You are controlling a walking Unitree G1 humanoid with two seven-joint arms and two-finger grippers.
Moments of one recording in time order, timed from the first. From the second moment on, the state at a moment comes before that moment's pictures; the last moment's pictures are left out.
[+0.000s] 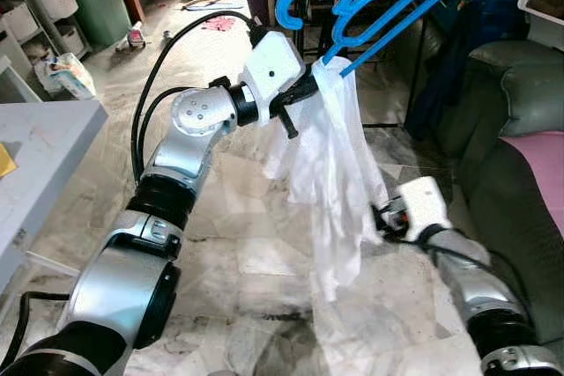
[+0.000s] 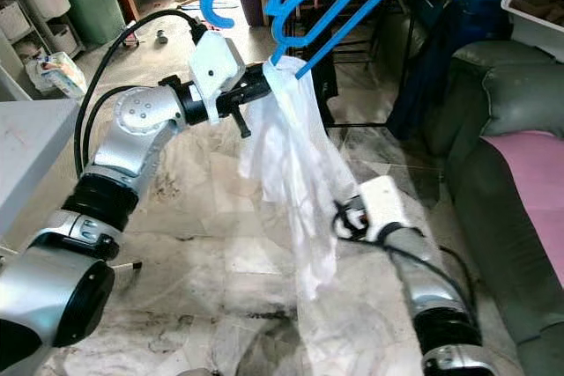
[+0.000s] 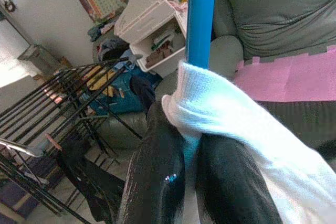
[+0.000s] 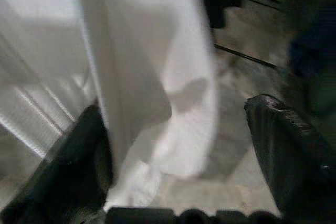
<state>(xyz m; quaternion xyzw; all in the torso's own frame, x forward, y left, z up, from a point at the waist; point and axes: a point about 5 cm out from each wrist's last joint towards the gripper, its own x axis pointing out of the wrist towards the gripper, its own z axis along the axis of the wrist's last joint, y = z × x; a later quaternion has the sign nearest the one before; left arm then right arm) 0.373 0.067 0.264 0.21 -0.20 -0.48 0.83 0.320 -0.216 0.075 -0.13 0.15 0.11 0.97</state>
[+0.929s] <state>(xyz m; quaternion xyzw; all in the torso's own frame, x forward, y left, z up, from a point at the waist) 0.311 0.139 0.131 0.04 0.08 -0.61 0.79 0.356 -0.283 0.162 -0.05 0.03 -0.08 1.00</state>
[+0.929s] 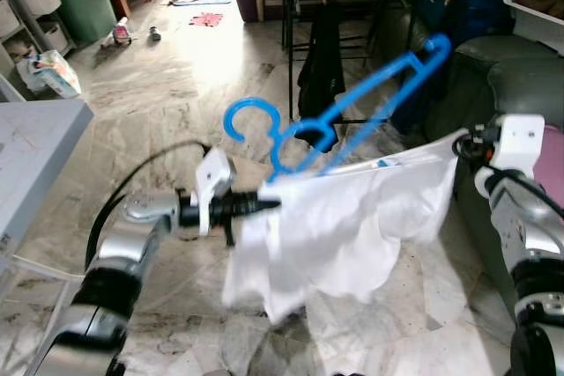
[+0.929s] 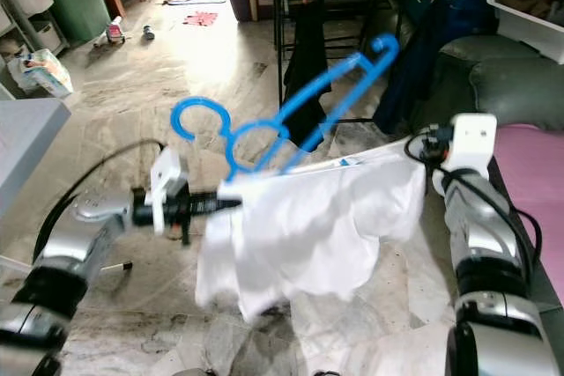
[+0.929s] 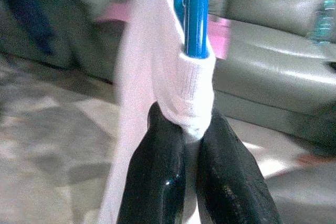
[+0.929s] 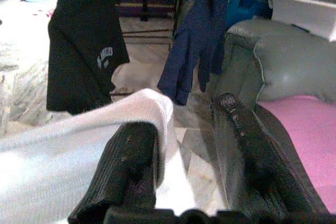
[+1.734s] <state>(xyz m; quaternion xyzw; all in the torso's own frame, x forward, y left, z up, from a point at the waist) 0.286 0.138 0.105 0.03 0.20 -0.67 0.71 0.358 -0.275 0.158 -0.04 0.02 -0.07 1.00</state>
